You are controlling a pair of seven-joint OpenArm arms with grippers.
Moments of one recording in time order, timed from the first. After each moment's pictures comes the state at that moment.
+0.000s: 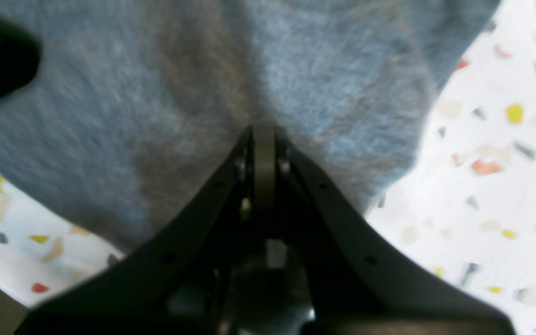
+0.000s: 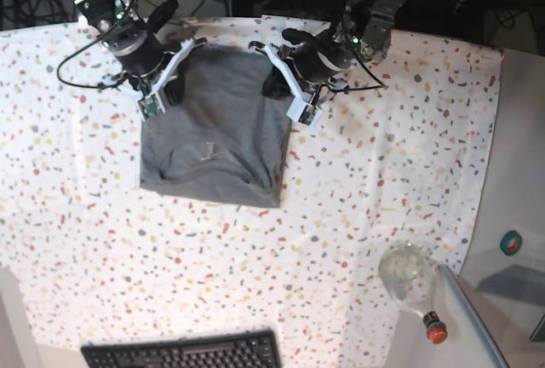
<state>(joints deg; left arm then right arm) 15.7 -7.4 14.8 81.6 -15.5 -16.5 26.4 -20.4 17.4 -22.2 89.3 10.8 -0.8 -16.6</state>
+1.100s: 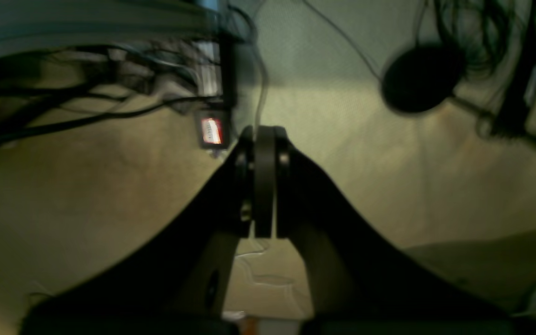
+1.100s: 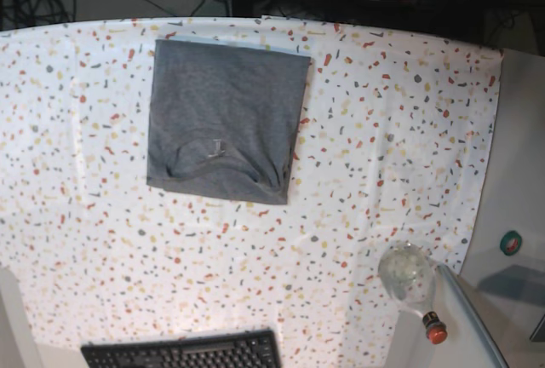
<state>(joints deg) 38.2 -25.2 19.9 75.3 -14.2 -16.4 20.6 -50.9 8.2 4.1 74.3 11.2 8.9 -14.6</state>
